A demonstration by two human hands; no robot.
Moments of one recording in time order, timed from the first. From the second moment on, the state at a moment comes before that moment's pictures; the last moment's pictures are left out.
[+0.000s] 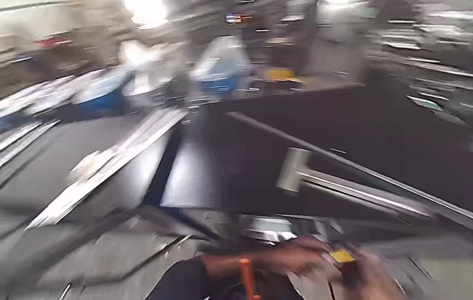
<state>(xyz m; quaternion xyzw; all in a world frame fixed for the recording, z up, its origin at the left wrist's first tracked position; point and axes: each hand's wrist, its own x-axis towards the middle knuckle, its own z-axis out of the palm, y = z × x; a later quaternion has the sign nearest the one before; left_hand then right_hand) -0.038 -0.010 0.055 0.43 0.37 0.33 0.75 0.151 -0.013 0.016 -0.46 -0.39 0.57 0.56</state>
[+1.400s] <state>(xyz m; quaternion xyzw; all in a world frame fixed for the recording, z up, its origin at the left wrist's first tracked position) 0.014 0.082 0.076 -0.03 0.09 0.22 0.97 0.213 0.036 0.080 -0.66 -0.57 0.18 0.46</state>
